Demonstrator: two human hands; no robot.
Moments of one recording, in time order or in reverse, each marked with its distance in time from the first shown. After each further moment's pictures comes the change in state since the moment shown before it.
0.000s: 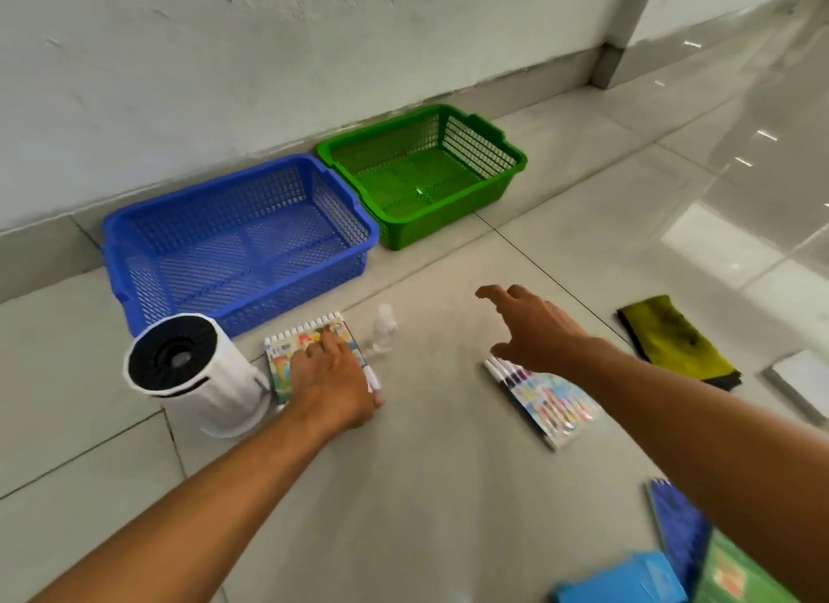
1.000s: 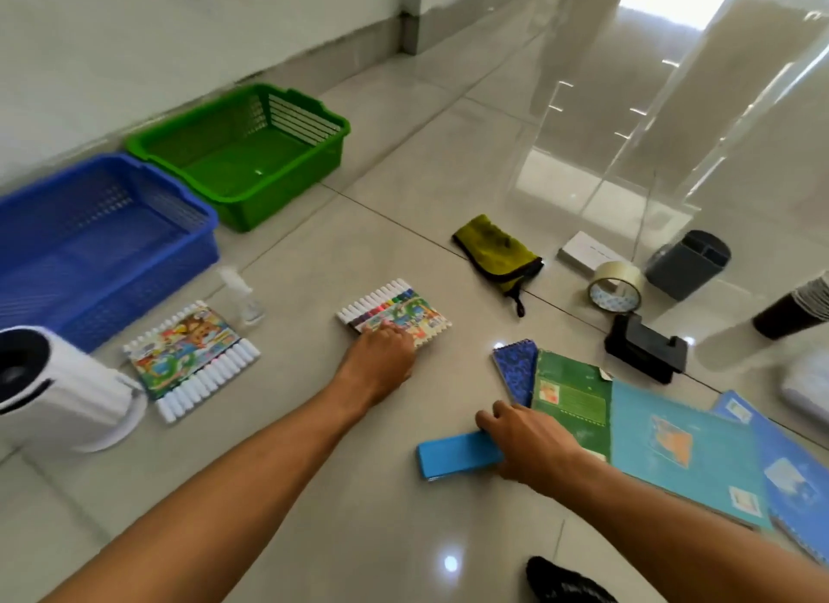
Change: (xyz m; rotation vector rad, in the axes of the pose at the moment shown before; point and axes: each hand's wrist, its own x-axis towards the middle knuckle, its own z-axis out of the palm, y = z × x) left_hand -0.061 0.145 0.011 0.214 0.404 0.772; right_hand -0.260 0.007 0.088 -0.083 -0.284 0.232
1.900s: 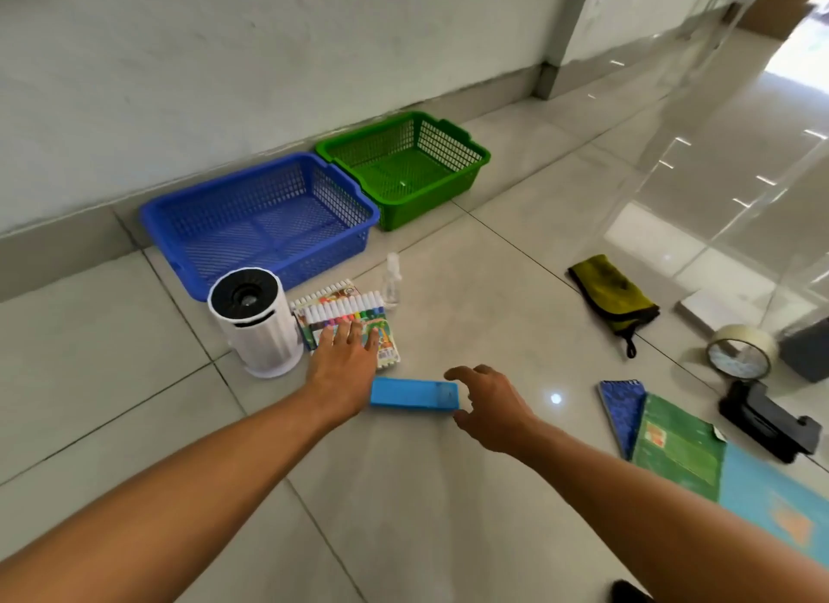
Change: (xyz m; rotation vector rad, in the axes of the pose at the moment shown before) left_hand -0.147 -0.112 0.034 0.020 -0.162 -0.447; right_hand 0.062 -0.142 -0.044 0.437 0.162 -0.058
